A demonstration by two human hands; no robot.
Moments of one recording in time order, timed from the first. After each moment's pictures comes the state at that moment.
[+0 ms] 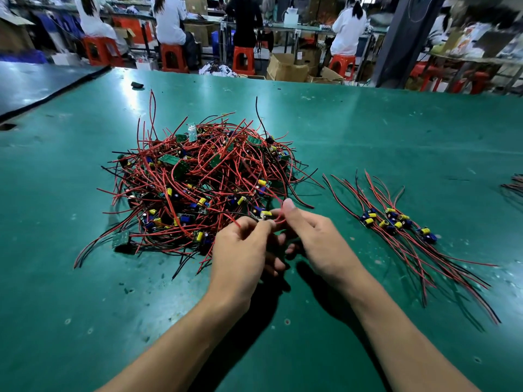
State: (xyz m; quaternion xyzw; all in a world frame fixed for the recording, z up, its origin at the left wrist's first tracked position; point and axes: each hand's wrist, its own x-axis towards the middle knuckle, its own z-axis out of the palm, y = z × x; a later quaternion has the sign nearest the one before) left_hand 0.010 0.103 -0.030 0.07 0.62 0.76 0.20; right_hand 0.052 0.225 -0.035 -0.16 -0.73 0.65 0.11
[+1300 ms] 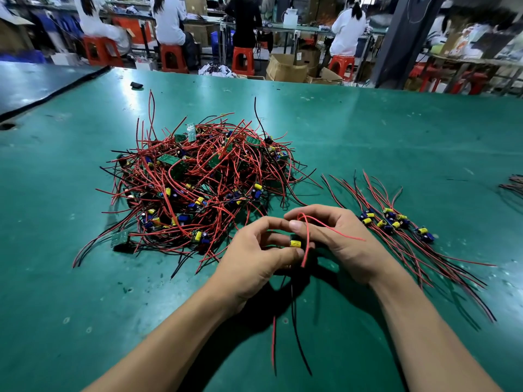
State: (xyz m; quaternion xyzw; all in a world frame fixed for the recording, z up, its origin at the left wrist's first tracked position) left_hand 0.007 0.100 -0.033 0.22 0.61 0.70 0.30; right_hand 0.070 0.263 -0.028 -0.10 -0.71 0.69 0.07
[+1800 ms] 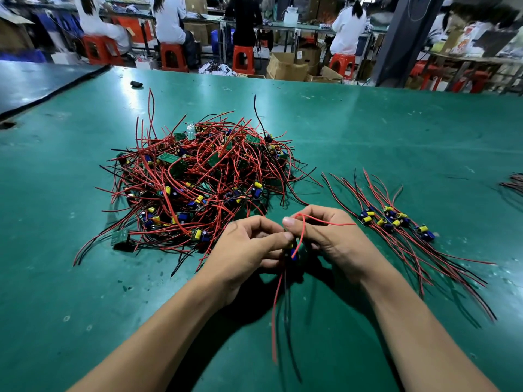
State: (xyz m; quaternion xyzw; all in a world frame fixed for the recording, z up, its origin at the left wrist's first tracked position) left_hand -0.005 0.096 -0.032 0.18 0.61 0.70 0.33; right_hand 0.066 0.252 -0.032 -0.13 -0.69 0.71 0.08
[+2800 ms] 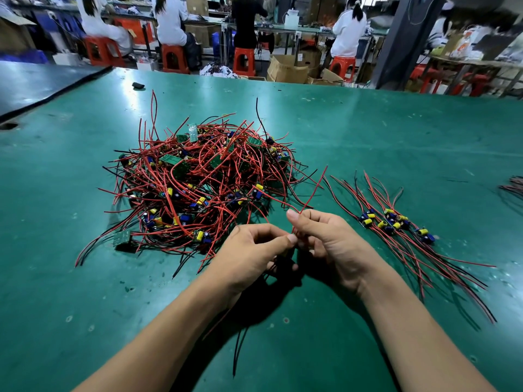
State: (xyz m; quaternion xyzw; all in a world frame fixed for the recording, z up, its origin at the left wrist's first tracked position) left_hand -0.004 0.098 -0.038 0.21 0.61 0.68 0.33; right_hand 0.060 0.246 -0.033 -0.18 -0.58 0.79 0.04
